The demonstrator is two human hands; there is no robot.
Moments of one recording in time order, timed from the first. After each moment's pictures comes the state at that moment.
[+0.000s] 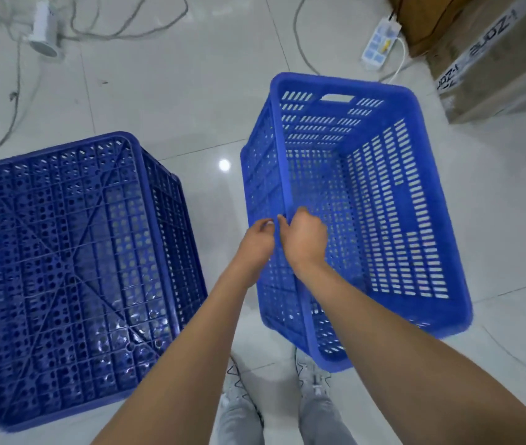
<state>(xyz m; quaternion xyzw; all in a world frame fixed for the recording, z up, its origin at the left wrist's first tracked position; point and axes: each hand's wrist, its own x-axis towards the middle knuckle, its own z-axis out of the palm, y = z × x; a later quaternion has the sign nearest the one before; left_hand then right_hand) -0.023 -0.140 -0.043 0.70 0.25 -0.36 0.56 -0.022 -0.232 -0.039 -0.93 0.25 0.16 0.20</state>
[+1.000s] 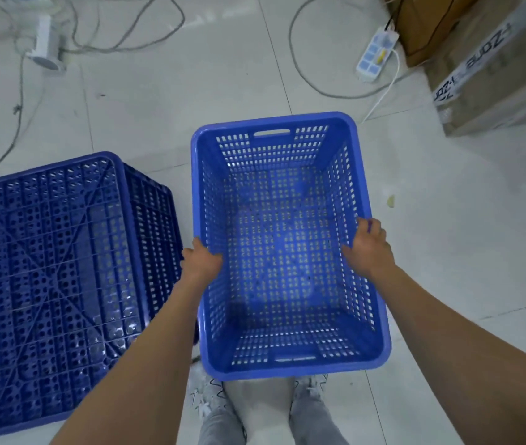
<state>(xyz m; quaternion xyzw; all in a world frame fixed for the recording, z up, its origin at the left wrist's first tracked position) 0.007 -0.113 -0.073 0.84 0.31 -0.38 0.23 -0.016 -0.438 -0.075 -0.93 0.20 0.28 0.15</state>
